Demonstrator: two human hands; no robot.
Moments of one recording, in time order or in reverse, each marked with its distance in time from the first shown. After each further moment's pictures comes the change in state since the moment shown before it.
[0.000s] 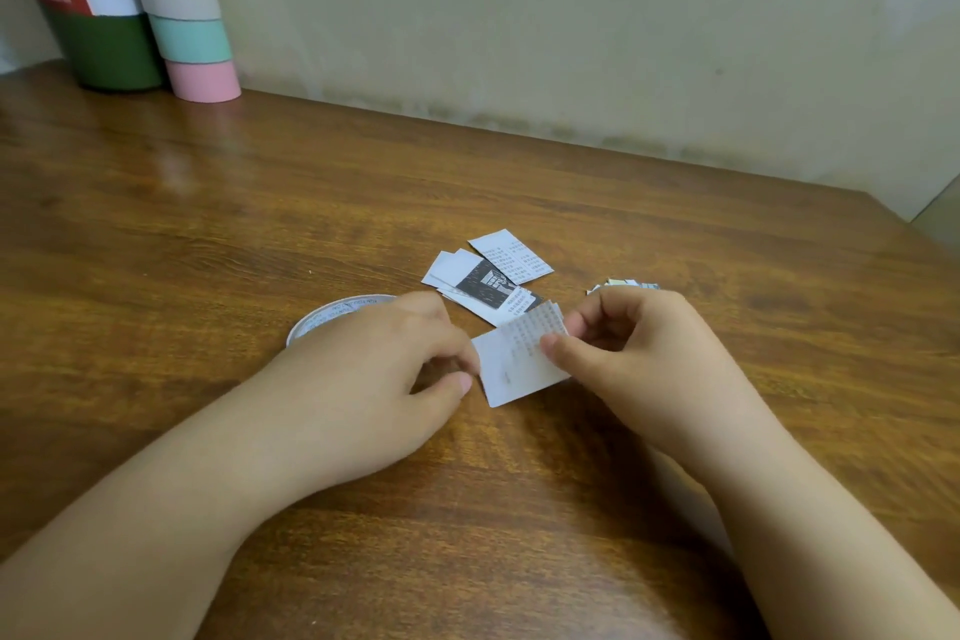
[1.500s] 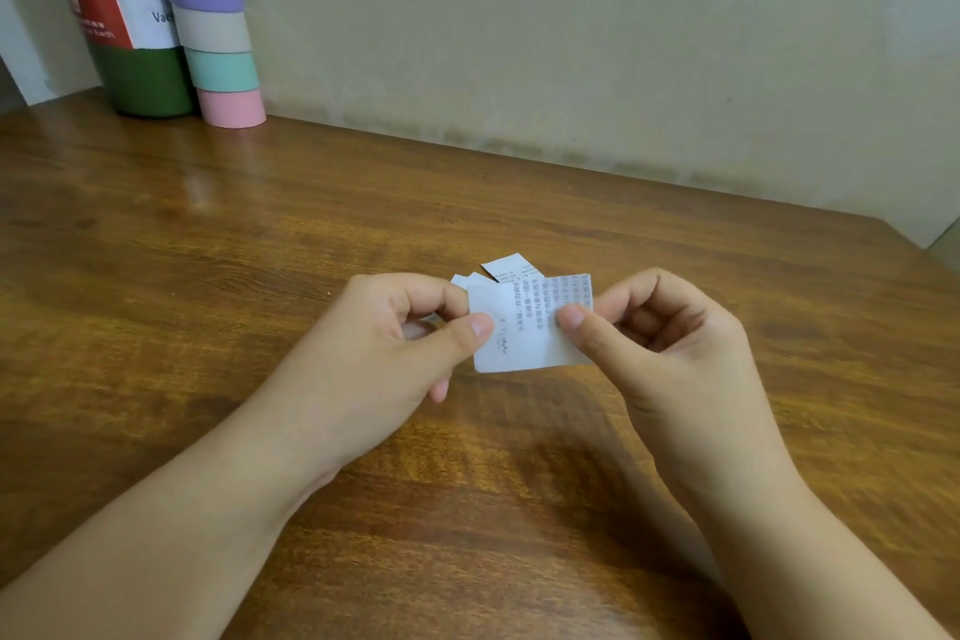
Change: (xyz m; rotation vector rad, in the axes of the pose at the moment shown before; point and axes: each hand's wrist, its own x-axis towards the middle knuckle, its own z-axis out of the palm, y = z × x) left_hand 0.004 0.010 -0.009 -0.778 0.282 -0.135; right_hand -0.006 -0.011 0.004 0.628 0.103 -0.136
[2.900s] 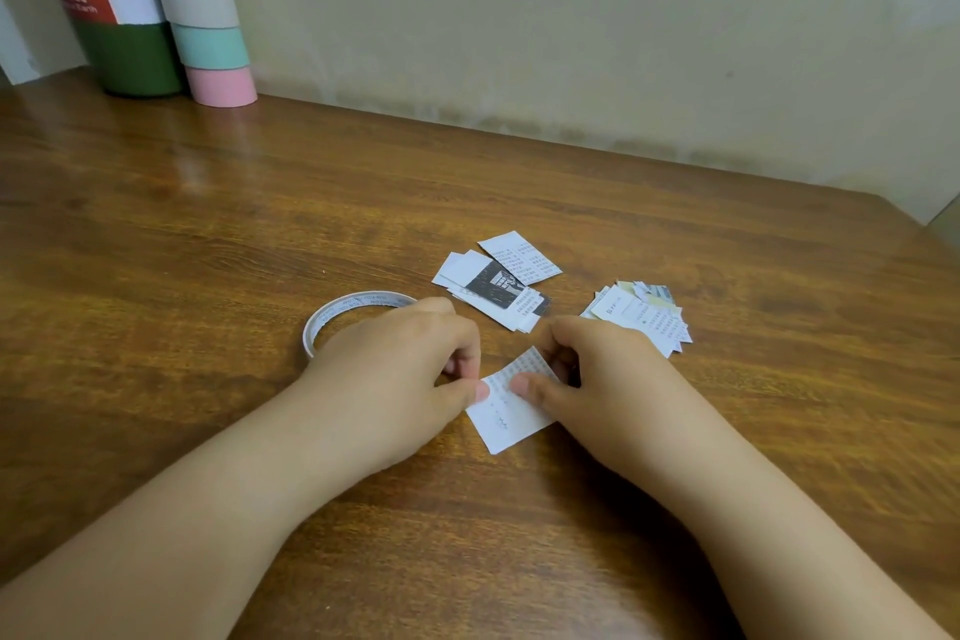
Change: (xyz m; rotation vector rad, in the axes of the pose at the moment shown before) left_hand 0.000 -0.015 0.010 0.838 -0.206 0.016; right_hand 0.002 0.020 0.004 -0.952 -0.351 0.069
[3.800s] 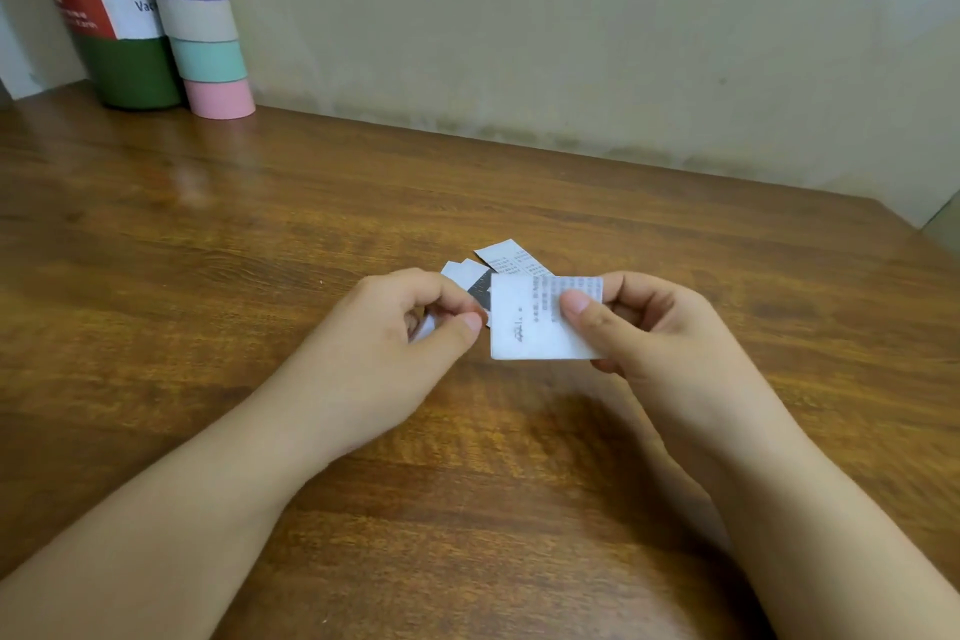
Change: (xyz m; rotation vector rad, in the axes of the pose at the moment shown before) left_hand 0.001 0.002 -0.008 -0.605 0.229 -0.048; right_hand -0.001 0.008 -0.018 0.933 0.144 0.049
